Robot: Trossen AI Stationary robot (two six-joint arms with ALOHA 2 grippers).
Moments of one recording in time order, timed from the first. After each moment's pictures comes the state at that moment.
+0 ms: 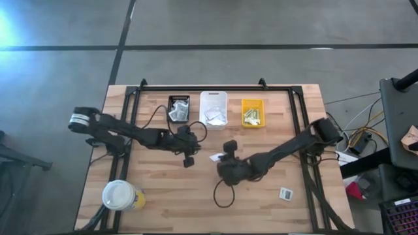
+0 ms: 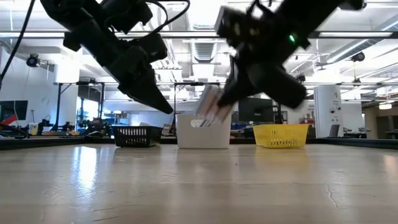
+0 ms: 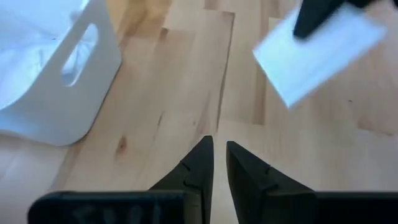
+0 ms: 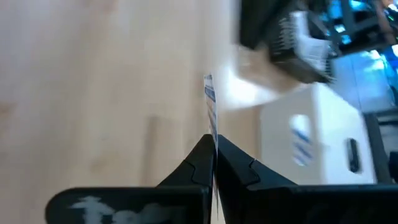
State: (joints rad) left arm -0.08 1.46 0.71 0.06 -0.18 -0.18; right arm 0.38 1.87 1.14 -0.29 0.71 -0.09
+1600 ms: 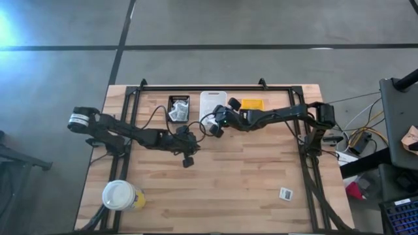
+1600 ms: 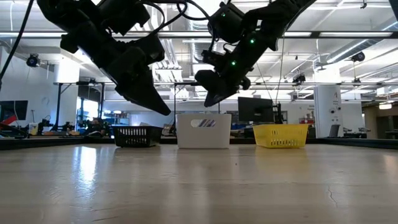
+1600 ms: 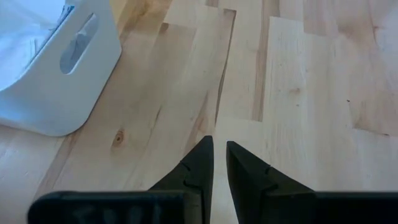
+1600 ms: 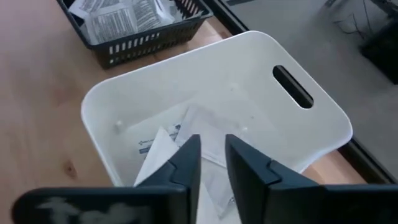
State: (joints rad) left arm -0.08 1.45 0.68 0.08 -0.18 -0.22; right arm -0.15 1.81 1.16 -0.12 0.49 0.18
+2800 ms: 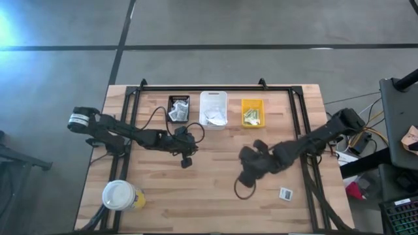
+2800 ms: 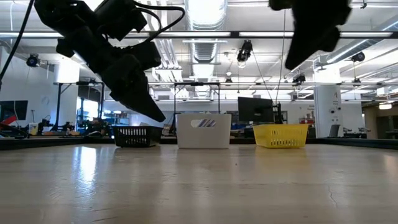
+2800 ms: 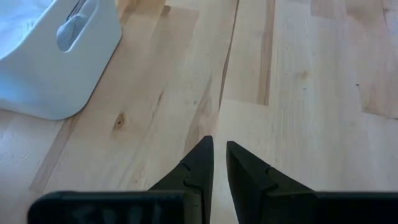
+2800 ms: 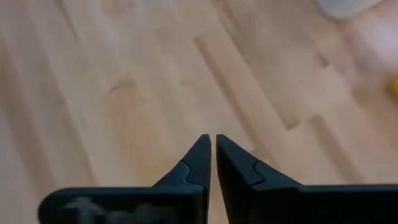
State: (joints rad) left arm -0.08 1.45 0.65 0.09 -0.18 -0.22; right arm 0.42 1.53 1.15 -0.78 0.36 0.87
